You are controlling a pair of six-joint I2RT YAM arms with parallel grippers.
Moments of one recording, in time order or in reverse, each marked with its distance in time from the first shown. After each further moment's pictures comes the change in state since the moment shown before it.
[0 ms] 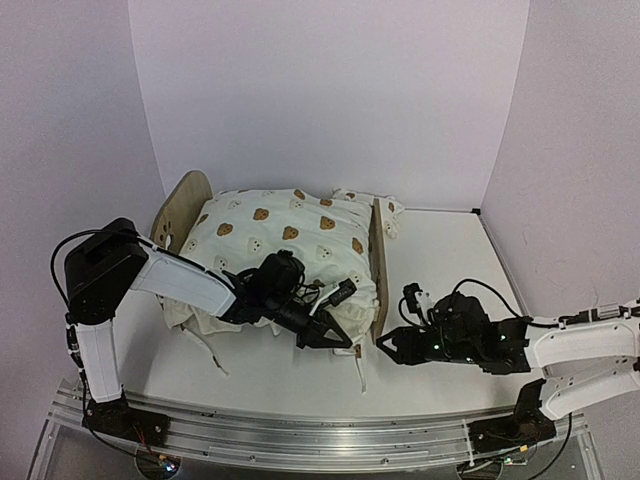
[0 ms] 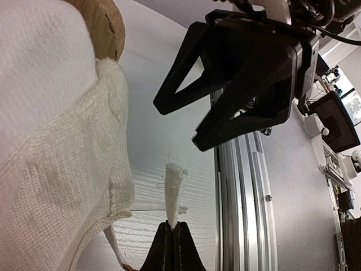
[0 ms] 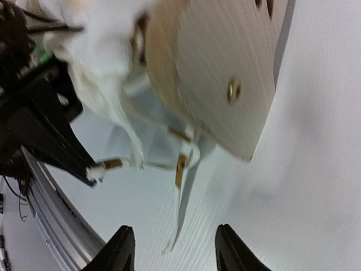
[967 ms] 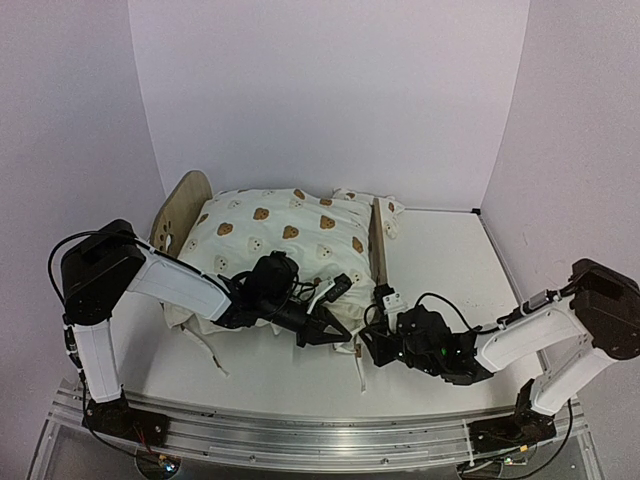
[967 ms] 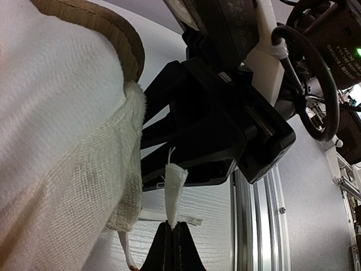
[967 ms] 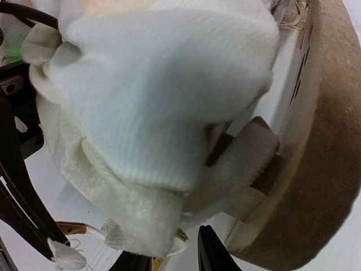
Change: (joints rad) left arm 0.001 -0.021 -0.063 0.140 -0.080 -0.028; right arm 0.077 0.397 0.041 0.465 0.325 -0.284
